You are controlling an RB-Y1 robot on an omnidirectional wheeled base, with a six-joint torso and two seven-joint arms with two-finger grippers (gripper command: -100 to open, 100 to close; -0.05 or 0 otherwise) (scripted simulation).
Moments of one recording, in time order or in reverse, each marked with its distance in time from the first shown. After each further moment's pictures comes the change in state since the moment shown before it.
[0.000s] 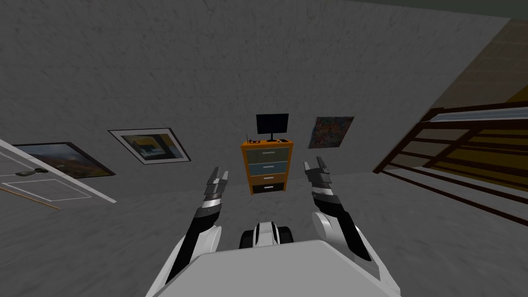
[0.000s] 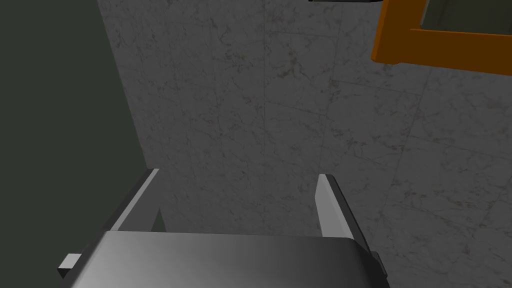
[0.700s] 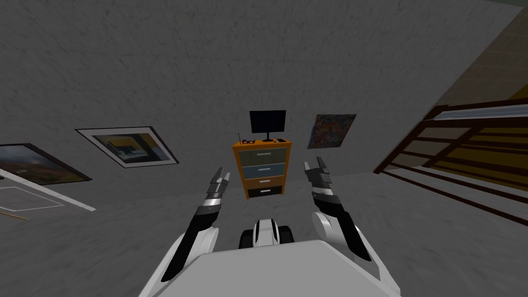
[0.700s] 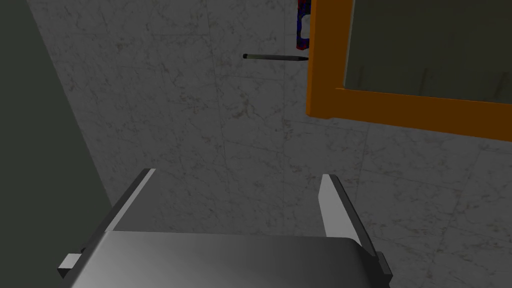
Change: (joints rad) left arm -0.001 0.079 -0.005 -0.017 0.003 0.120 0.000; right arm 0.000 0.000 0.000 0.000 0.000 0.000 0.000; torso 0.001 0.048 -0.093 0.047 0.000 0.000
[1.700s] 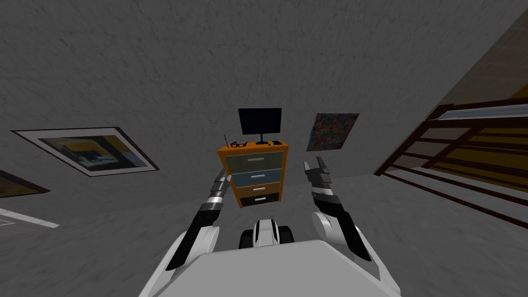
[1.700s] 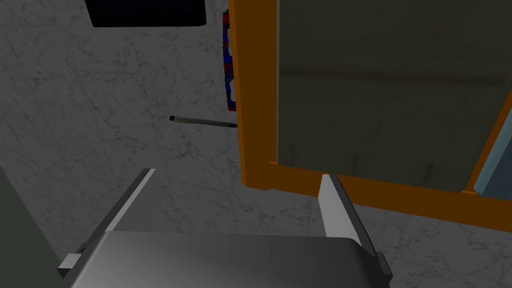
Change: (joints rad) left arm -0.007 -0.007 -0.009 -0.024 0.003 0.190 -0.002; right arm 0.000 0.000 0.000 0.000 0.000 0.000 0.000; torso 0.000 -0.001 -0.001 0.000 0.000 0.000
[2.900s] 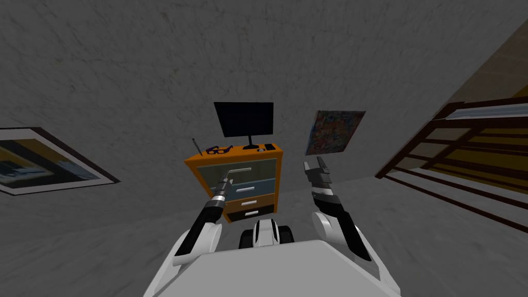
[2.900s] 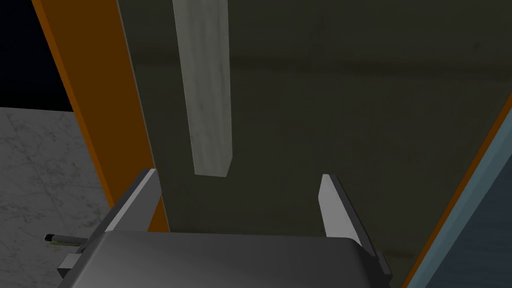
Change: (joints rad) left arm -0.011 -0.056 -0.006 -0.009 0.008 0.238 0.000; right arm 0.000 0.000 0.000 0.000 0.000 0.000 0.000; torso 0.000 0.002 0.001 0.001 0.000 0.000
